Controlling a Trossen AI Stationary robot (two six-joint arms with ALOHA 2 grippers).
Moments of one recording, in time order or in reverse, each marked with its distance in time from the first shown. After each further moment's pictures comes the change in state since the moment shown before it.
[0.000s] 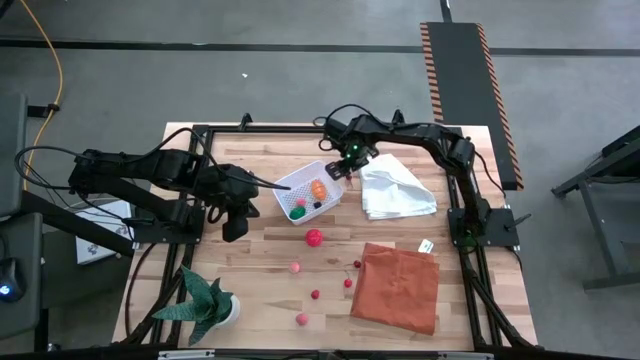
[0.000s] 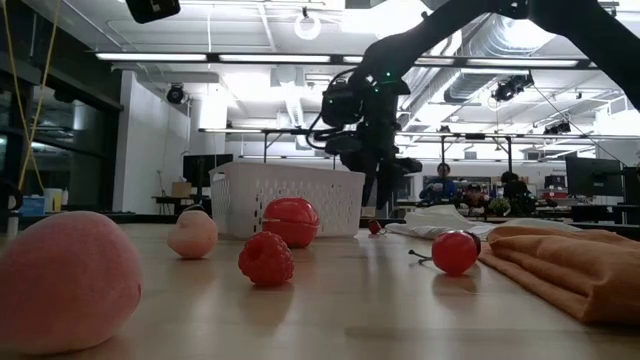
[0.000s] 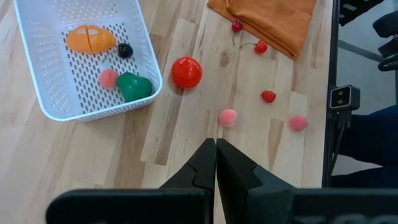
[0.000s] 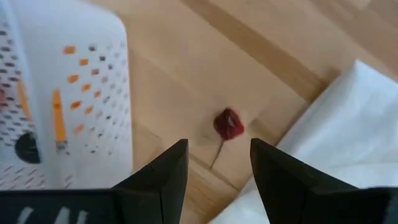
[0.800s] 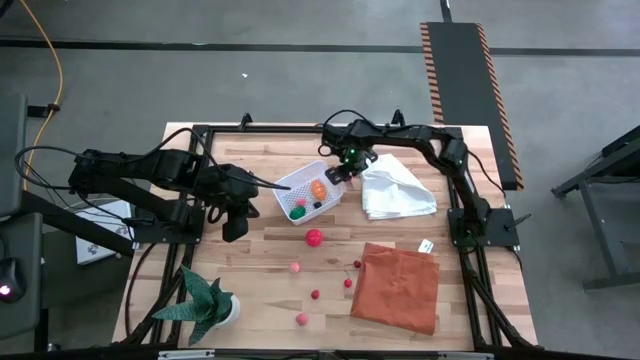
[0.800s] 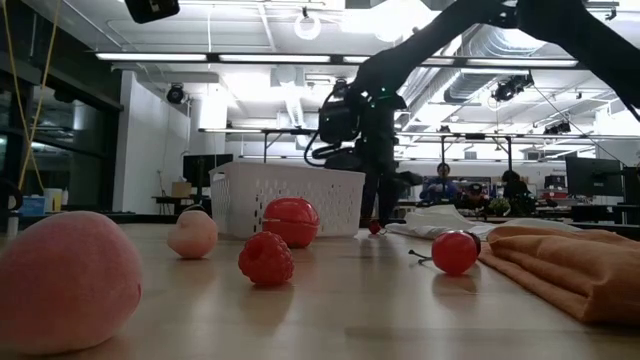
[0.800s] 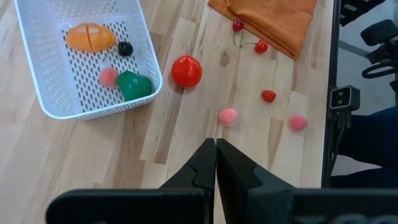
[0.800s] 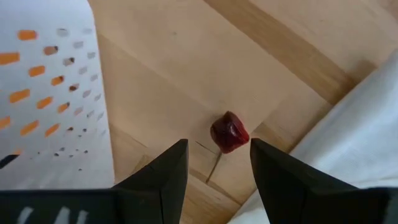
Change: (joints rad) left arm 0.000 0.000 0.000 -0.003 0.000 -0.007; right arm 0.005 0.067 0.000 0.002 -0.020 -0.001
